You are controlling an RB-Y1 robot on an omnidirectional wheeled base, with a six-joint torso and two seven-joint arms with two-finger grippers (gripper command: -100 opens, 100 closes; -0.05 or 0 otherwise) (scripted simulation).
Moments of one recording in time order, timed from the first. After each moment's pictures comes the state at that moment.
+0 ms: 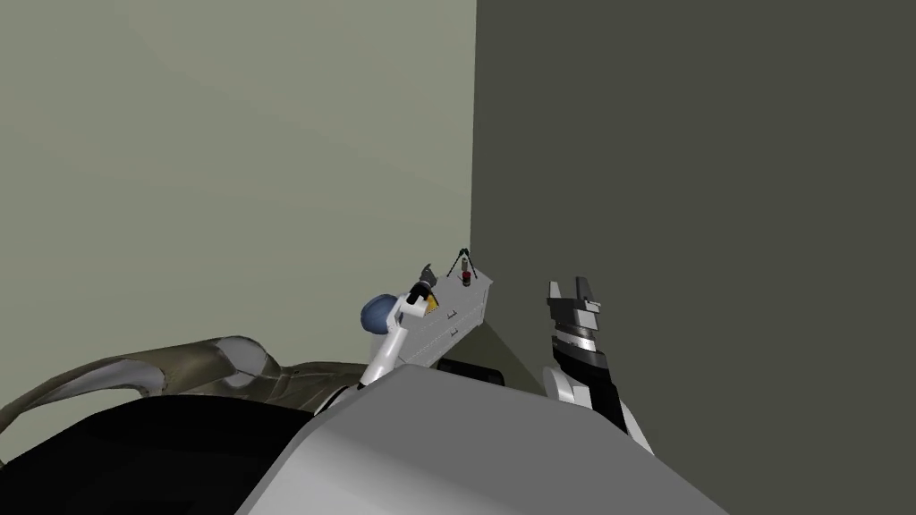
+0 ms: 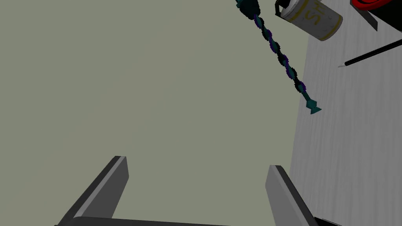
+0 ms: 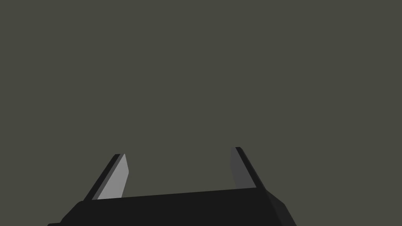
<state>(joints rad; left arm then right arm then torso) -0.03 0.20 -0.01 -1.81 -0.13 0.41 0.69 0.53 0.04 0.04 -2.22 0.05 -0.49 -0.14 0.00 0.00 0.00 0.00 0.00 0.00</state>
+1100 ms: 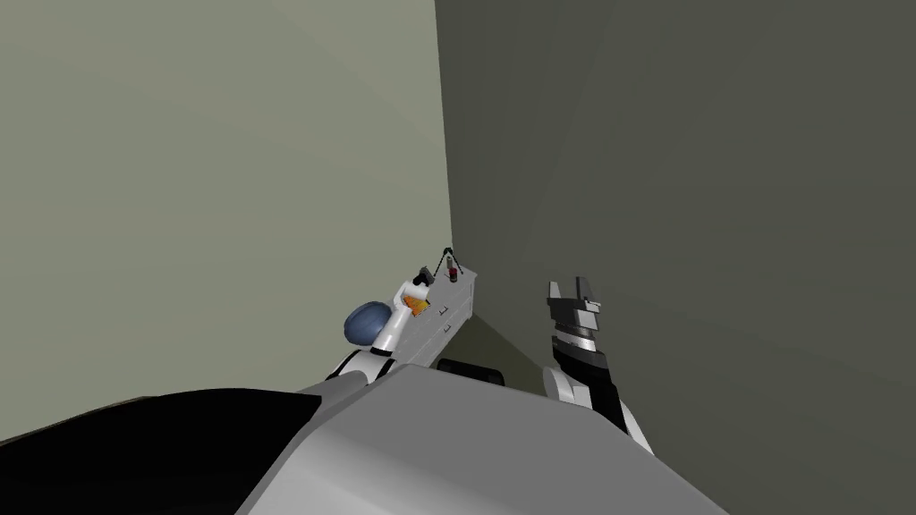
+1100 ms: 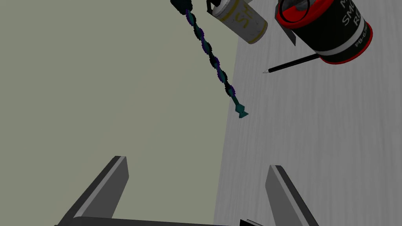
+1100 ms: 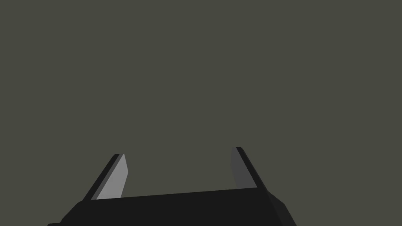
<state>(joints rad) -0.27 0.28 0.02 -1.55 -0.11 0.71 0.93 0.53 0.04 0.04 -2.22 0.05 -0.49 -0.14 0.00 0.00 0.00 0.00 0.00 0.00</state>
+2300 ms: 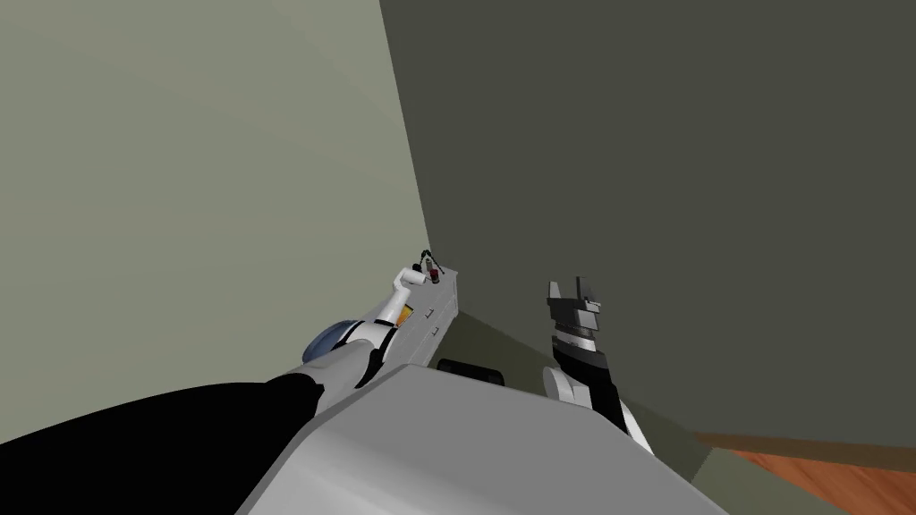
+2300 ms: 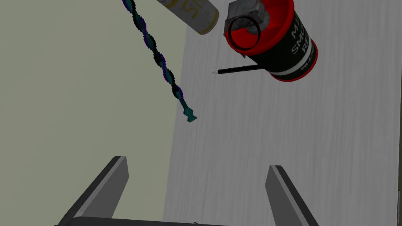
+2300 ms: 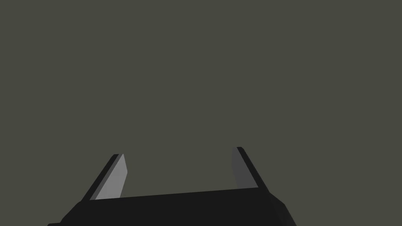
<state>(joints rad) -0.51 0.39 0.07 -1.22 -0.10 0.99 1.16 0.53 0.04 0.04 -2.22 0.05 -0.49 -0.14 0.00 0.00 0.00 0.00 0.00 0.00</state>
